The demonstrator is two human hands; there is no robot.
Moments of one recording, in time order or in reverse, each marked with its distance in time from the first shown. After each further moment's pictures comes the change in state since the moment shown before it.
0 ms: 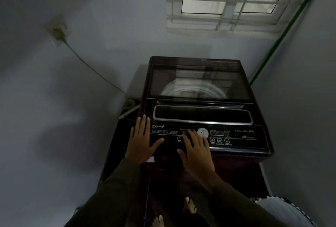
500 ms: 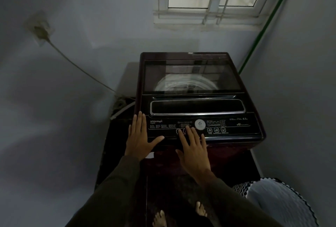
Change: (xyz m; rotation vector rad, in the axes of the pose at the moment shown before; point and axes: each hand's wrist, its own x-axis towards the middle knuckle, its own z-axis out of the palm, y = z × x) left_hand -0.005 -0.006 -0.006 -0.184 -0.040 0.001; right_hand -0.023 -0.028 0.009 -0.040 -0.033 0.126
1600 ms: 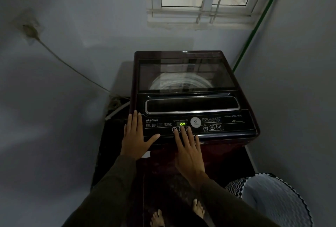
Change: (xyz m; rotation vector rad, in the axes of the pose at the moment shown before) left_hand 0.001 -0.002 0.003 0.051 0.024 0.012; right_hand -0.010 -0.008 0.011 0.038 -0.009 0.024
